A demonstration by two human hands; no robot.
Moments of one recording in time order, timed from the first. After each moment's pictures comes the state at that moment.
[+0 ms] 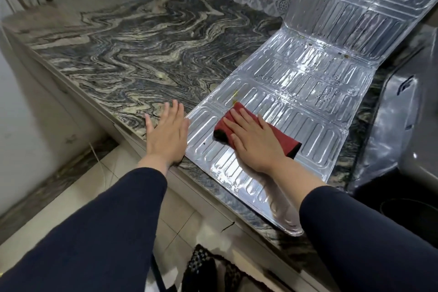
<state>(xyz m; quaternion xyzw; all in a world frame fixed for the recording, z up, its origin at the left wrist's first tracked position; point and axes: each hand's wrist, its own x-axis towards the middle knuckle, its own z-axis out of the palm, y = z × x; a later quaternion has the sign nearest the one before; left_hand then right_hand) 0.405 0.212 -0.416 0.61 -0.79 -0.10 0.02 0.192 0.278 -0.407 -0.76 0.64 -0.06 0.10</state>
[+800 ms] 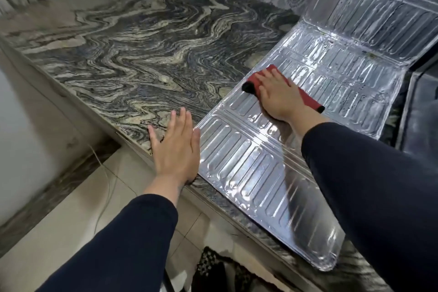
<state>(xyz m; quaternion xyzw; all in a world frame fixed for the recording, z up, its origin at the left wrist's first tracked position) 0.404 0.213 -0.419 0.61 -0.79 -0.08 0.04 0.137 0.157 -0.402 -0.67 0.74 -0.06 0.08</state>
